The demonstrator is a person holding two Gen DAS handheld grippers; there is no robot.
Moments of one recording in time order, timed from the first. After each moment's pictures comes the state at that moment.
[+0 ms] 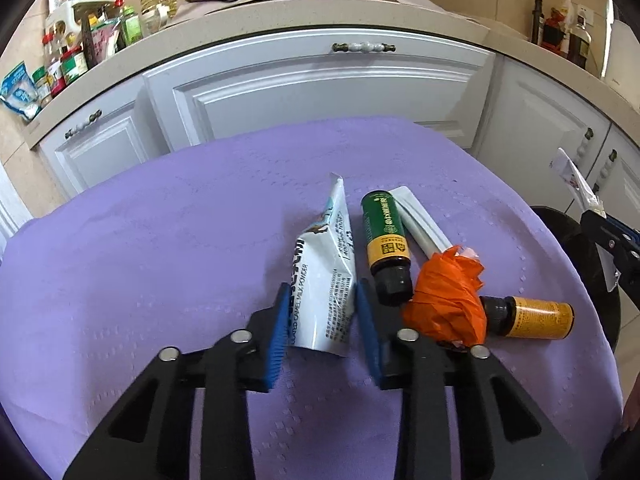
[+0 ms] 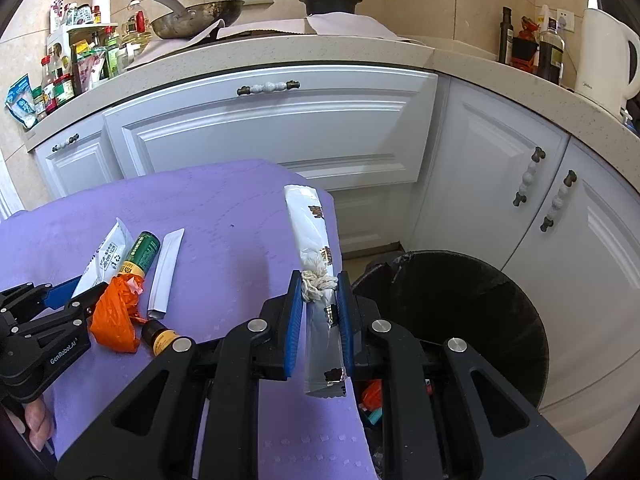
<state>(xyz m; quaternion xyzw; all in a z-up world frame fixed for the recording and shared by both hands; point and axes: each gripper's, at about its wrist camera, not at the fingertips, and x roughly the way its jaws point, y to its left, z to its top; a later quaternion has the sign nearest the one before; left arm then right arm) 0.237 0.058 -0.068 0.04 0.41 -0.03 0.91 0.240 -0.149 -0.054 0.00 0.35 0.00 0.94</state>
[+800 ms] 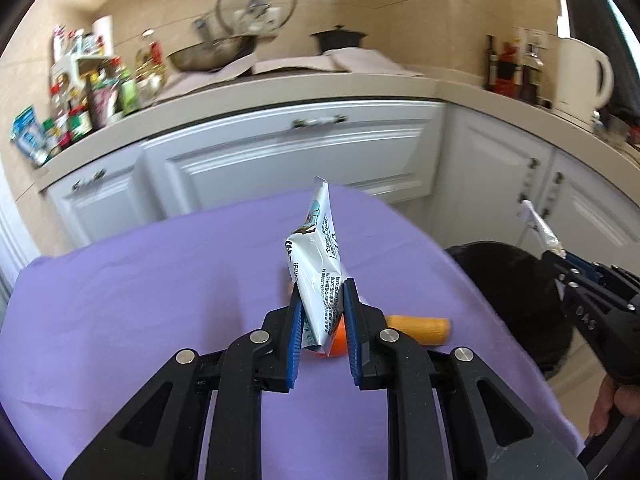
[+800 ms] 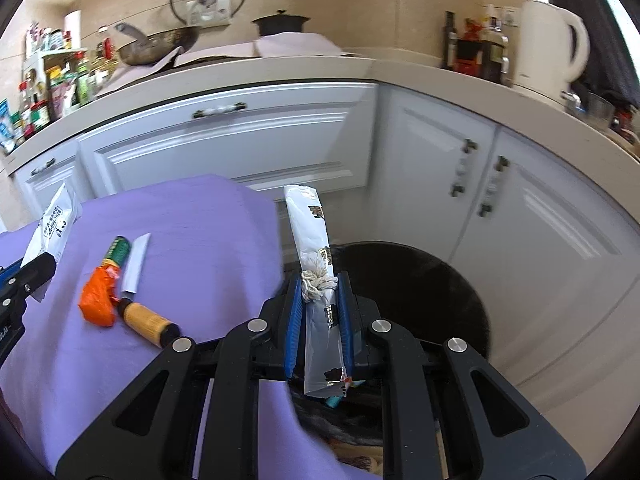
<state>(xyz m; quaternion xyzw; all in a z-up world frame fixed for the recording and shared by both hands) 0.174 0.009 -0.005 0.04 0.31 -0.07 0.95 0.182 -0.195 -0.036 0.02 0.32 -0.07 0.94</state>
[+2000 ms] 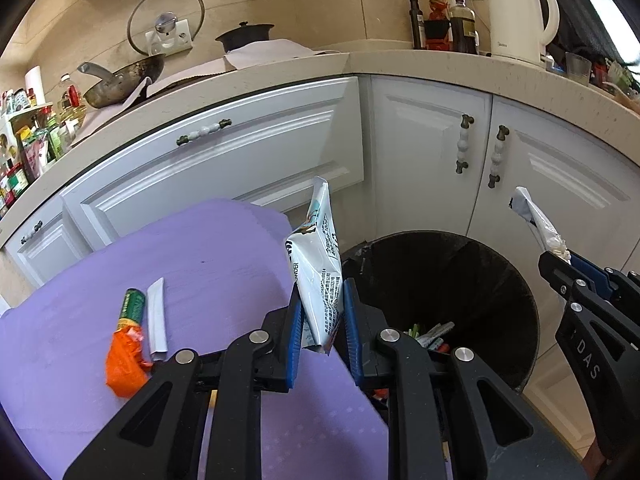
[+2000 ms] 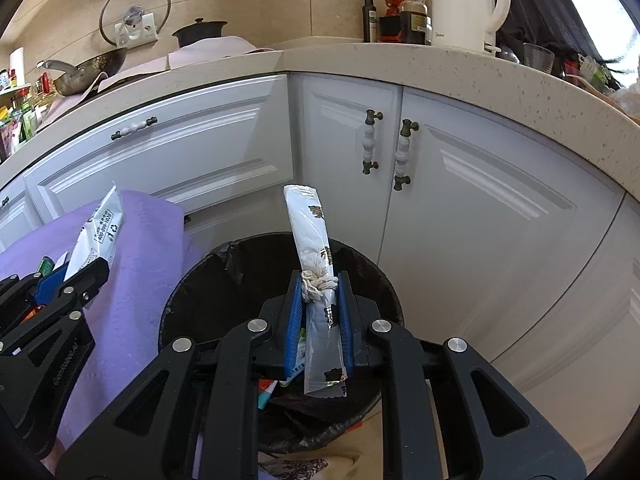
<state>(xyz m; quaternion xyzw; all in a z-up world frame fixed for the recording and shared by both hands) 0.199 -0.143 -0.038 0.11 0.32 -0.12 0.93 0.170 -0.299 -0.057 0.06 0.32 -0.15 0.93</state>
